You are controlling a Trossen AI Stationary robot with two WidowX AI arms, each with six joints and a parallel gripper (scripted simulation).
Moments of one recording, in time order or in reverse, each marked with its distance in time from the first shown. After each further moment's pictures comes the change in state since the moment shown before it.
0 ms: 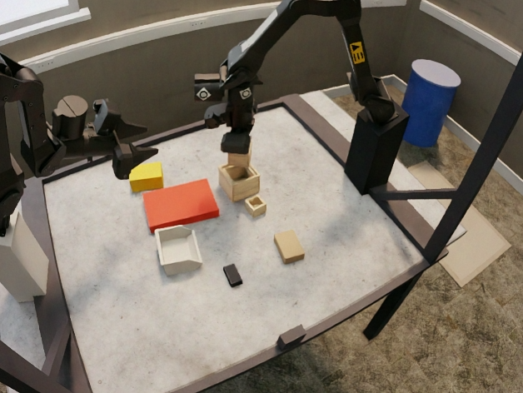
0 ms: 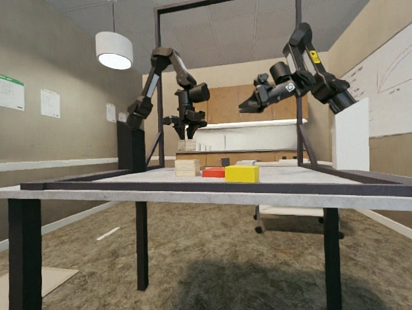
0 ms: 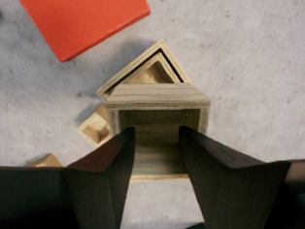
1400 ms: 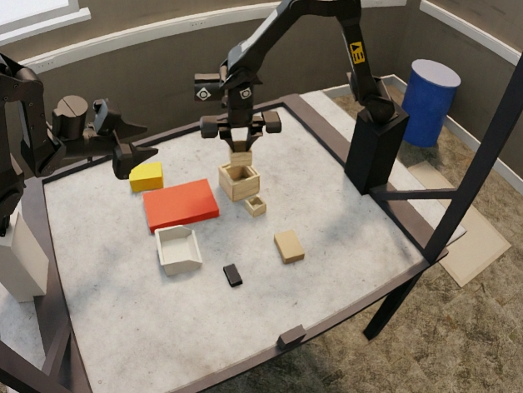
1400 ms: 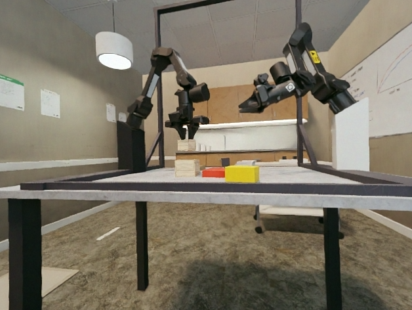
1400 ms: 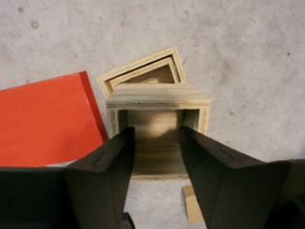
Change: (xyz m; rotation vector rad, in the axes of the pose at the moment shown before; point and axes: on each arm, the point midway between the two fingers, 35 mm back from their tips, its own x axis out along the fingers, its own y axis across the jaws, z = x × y) left arm 0.000 0.000 0.000 0.000 -0.001 0.000; right arm 0.000 0.000 0.000 1.296 0.002 0.001
